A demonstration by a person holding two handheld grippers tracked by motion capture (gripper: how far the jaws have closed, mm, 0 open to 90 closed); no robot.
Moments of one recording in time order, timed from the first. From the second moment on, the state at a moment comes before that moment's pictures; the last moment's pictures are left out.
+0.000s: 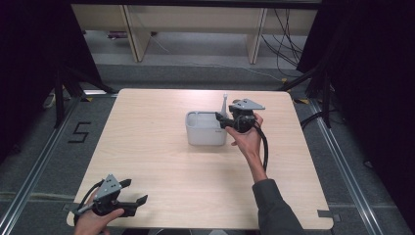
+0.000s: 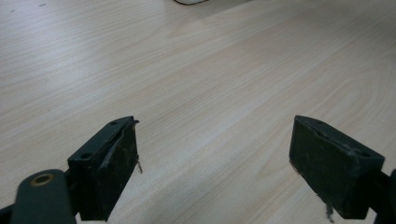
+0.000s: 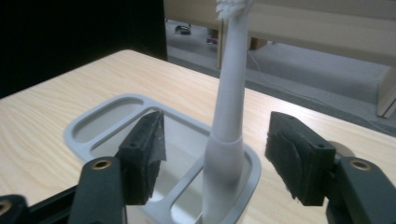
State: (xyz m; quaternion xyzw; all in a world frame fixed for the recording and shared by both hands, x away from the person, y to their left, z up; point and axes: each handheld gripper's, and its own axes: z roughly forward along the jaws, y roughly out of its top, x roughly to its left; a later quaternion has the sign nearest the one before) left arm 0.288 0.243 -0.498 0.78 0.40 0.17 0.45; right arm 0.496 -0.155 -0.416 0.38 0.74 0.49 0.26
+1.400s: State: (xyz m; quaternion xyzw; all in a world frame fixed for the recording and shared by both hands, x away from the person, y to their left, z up) left arm 0.287 0.245 -0.497 0.79 0.39 0.17 0.45; right arm 0.455 -0.173 -0.411 0.39 0.73 0.52 0.22
